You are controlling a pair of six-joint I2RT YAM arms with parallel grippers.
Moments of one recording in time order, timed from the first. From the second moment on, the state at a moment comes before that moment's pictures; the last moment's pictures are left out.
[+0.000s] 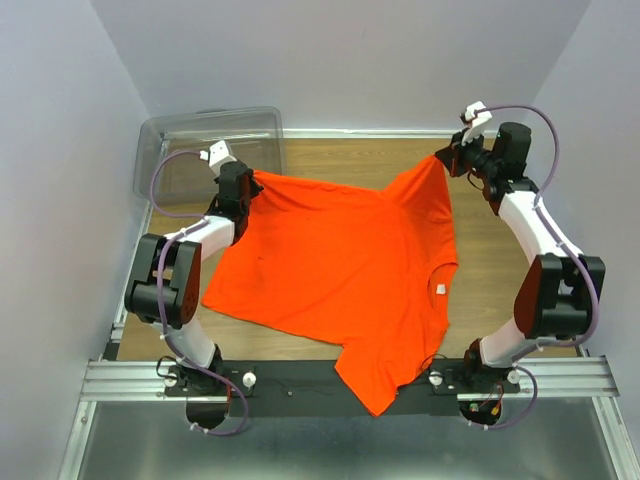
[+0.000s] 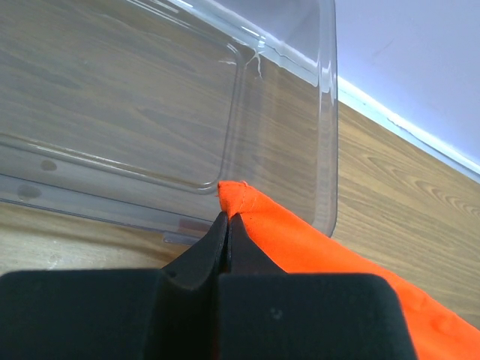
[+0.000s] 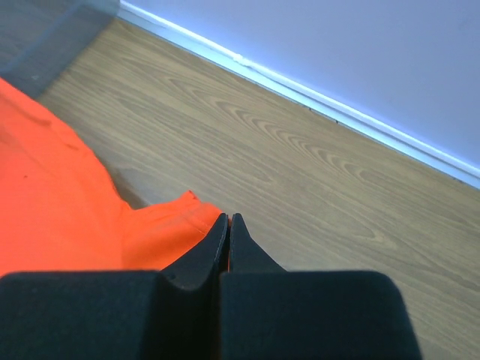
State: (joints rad) left arm -0.20 1.69 0.94 0.44 -0.29 -0.57; right arm -0.05 1.61 1.24 0.05 -0.57 -0.21
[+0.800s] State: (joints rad) left arm -0.20 1.73 0.97 0.44 -0.27 -0.55; right arm -0.05 1.31 1.01 -0.02 -0.72 -0.23
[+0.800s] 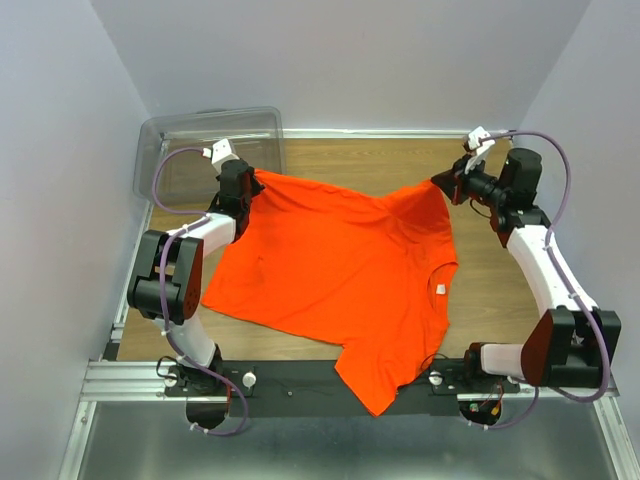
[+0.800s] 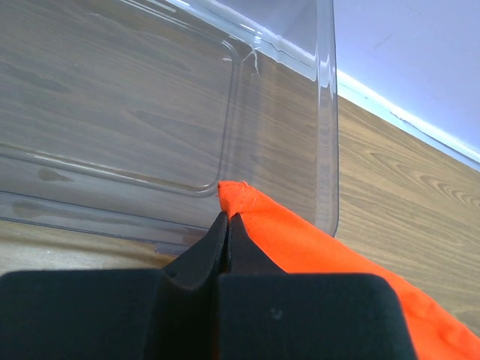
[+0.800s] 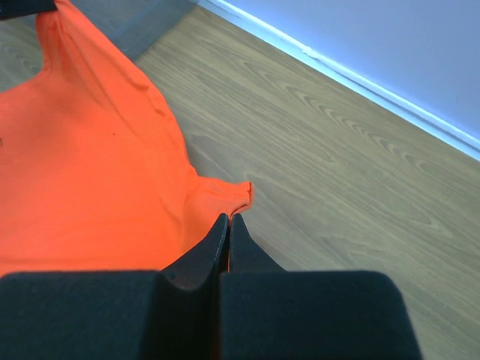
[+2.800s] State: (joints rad) left arm -0.15 1.70 0.88 0.52 -0.21 -0.52; right arm -0.05 1.12 0.79 -0.29 -0.82 -0.50
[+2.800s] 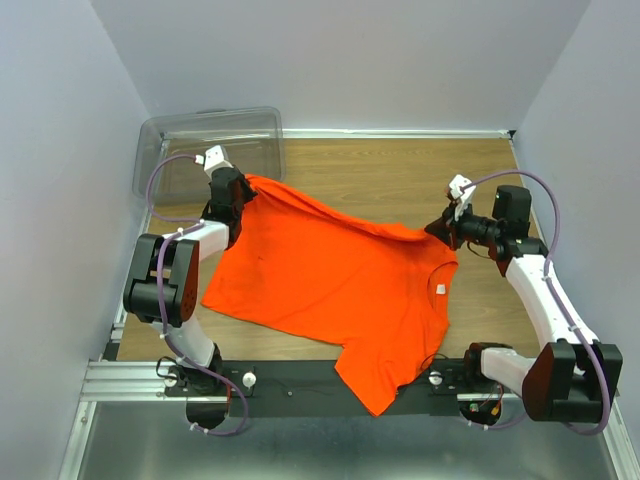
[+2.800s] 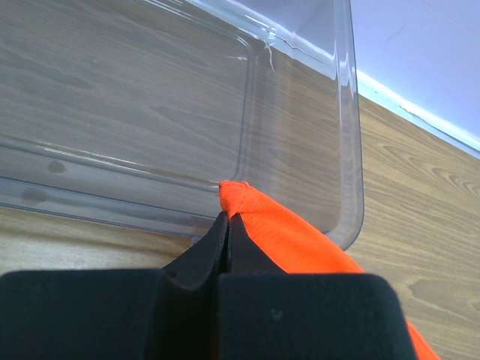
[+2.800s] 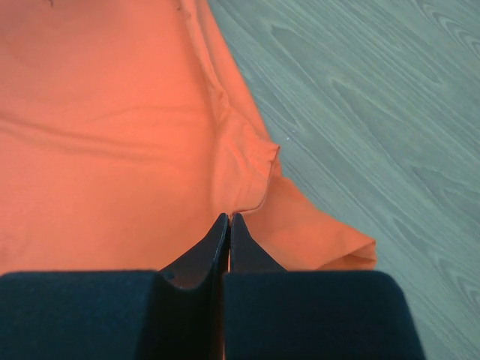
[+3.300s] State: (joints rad) left arm -0.15 1.66 0.79 0.57 -0.18 -0.52; right arm -0.05 1.15 0.79 -0.32 -0.85 -0.53
